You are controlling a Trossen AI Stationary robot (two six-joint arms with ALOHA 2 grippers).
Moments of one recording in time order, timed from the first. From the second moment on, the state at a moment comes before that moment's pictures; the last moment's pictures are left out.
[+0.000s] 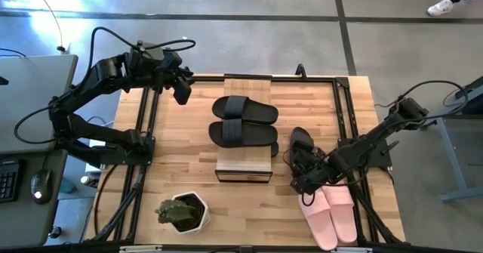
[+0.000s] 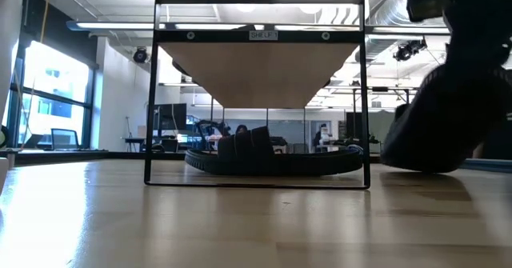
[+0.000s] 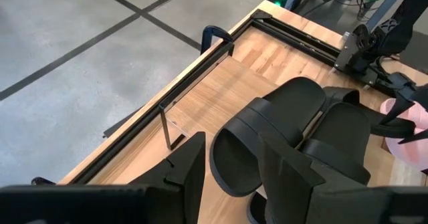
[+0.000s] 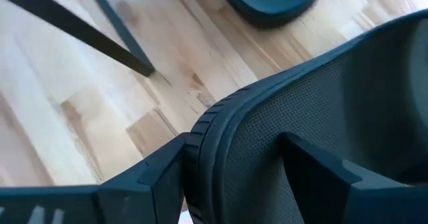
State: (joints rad) left arm 0.51 1.15 1.56 -1.02 -0.13 -0.20; right arm 0.58 1.37 0.90 -0.80 0.38 1.17
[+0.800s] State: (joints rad) left arm 0.51 1.15 1.56 -1.02 -0.13 -0.19; right arm 0.57 1.37 0.91 -0.85 0.39 1.15
